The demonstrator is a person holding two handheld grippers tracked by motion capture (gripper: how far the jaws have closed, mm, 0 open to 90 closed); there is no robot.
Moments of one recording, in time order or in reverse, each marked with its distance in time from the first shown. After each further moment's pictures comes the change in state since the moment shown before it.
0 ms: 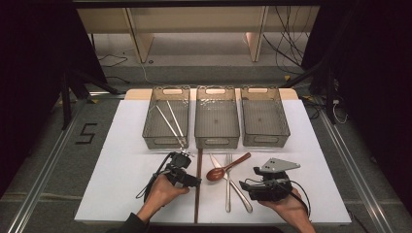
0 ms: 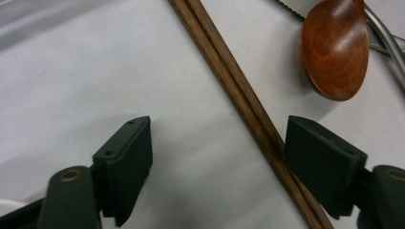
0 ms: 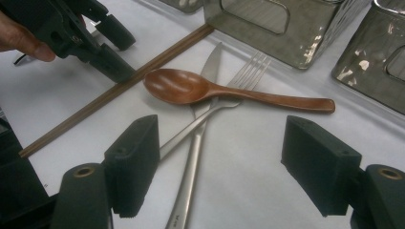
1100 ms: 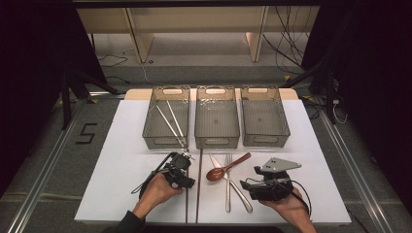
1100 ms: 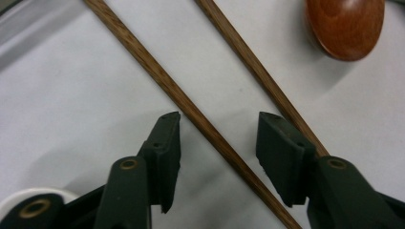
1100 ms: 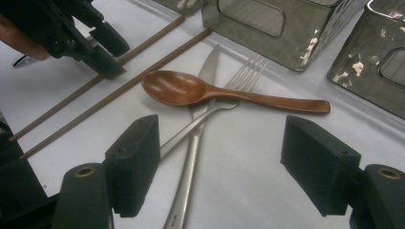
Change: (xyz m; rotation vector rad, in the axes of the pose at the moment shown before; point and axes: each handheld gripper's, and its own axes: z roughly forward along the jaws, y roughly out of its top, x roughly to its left) left arm -0.002 -0.001 -0.005 0.078 0.042 0.145; right arm -0.001 0.001 -0.002 -0.005 -0.007 -0.001
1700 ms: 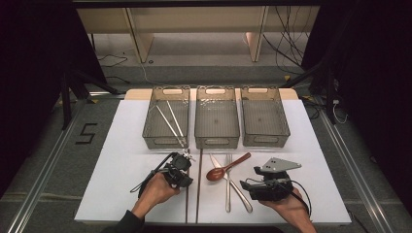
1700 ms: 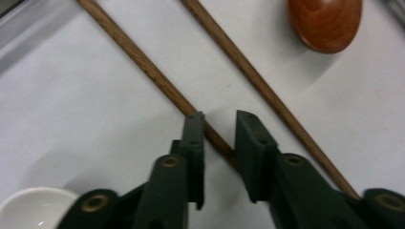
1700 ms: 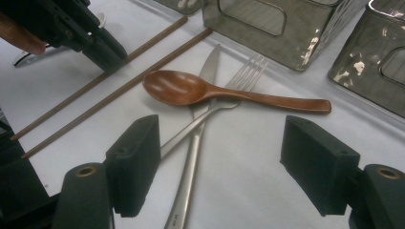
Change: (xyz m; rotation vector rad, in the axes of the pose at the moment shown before) left arm 0.002 0.000 -0.007 -0.015 -0.042 0.027; right arm 0.000 0.000 0.000 0.001 0.002 -0.001
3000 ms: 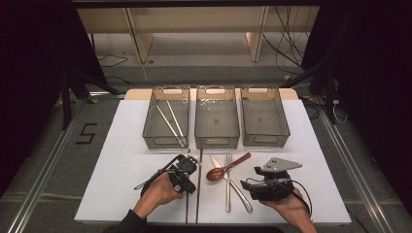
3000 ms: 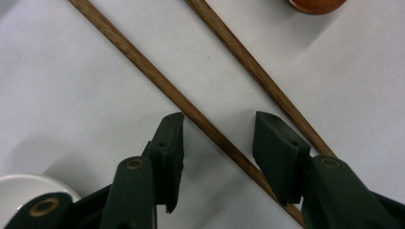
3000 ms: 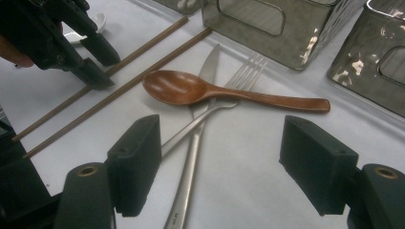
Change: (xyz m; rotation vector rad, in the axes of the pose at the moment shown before) left arm -0.016 0.007 0.005 0.155 0.040 0.052; right arm -0.001 0.000 -0.001 0.002 0.001 0.006
